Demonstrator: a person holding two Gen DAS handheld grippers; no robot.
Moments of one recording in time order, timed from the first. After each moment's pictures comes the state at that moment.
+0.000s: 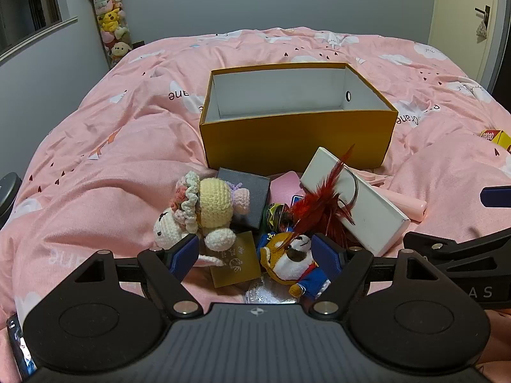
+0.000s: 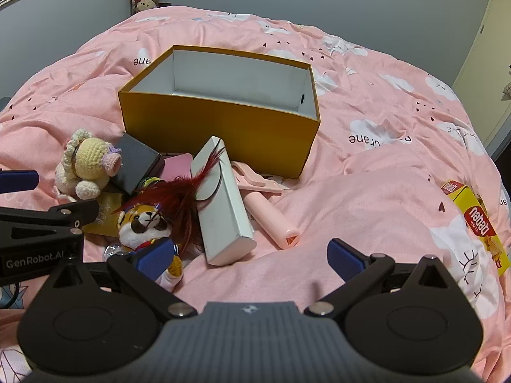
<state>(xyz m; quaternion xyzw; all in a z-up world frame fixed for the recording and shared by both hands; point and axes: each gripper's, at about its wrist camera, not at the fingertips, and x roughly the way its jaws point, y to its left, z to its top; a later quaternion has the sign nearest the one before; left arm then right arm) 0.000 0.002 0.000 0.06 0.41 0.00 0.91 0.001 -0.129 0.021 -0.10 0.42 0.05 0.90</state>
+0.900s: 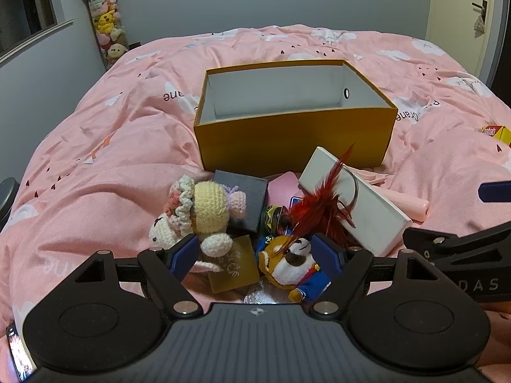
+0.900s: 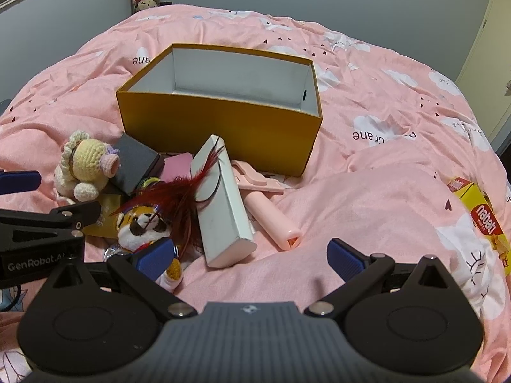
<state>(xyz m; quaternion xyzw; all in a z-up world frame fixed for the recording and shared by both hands) 0.010 0.001 -0.003 0.07 0.42 -0.01 0.91 0.011 -0.136 0.019 -0.08 0.43 0.06 0.90</state>
